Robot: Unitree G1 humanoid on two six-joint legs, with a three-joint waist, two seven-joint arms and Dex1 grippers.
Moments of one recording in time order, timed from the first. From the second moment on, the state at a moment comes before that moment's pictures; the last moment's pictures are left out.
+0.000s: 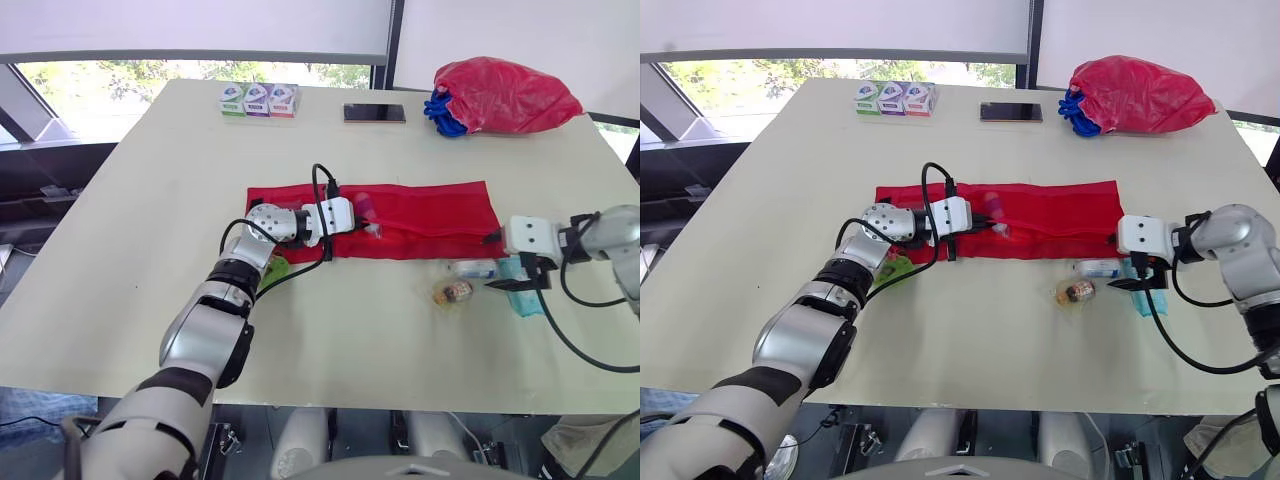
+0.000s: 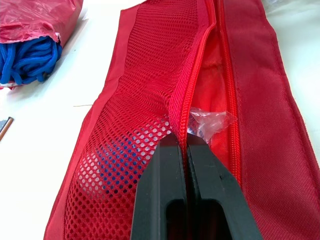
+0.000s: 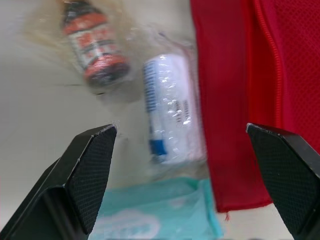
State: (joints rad) left arm -0.95 0.34 -0.24 1.05 0.15 -0.62 -0.97; right arm -0.58 -0.90 0.22 0.26 -0.06 0.02 1.34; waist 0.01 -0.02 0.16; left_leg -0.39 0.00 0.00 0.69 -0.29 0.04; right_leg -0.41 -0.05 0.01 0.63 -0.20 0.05
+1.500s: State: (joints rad) left arm -0.85 0.24 -0.26 0.85 0.13 -0.60 -0.99; right arm -0.79 -0.56 0.27 -0.16 0.16 1.54 0.73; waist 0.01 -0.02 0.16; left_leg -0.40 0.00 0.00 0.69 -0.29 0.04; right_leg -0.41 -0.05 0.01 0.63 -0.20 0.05
